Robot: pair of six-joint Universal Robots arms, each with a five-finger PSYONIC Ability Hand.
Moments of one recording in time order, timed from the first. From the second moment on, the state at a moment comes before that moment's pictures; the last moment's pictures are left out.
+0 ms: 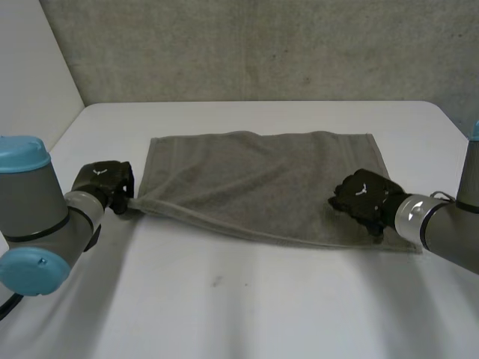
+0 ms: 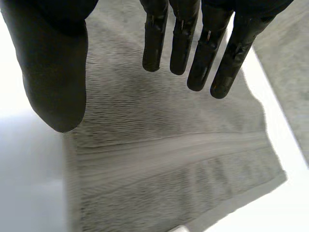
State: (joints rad) left arm 4.46 -2.02 -1.60 3.29 -1.58 3.27; right arm 1.77 -1.09 1.48 0.19 1.15 2.14; left_hand 1.21 1.22 1.22 1.22 1.03; right_hand 0.51 0.52 0.51 0.52 0.31
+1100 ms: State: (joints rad) left arm 4.46 -2.03 -1.58 3.29 -1.58 3.27; right arm 1.57 -1.05 1.66 -0.05 1.14 2.54; left_hand 1.21 1.22 1.22 1.22 1.03; right_hand 0.95 0.95 0.95 0.95 0.77
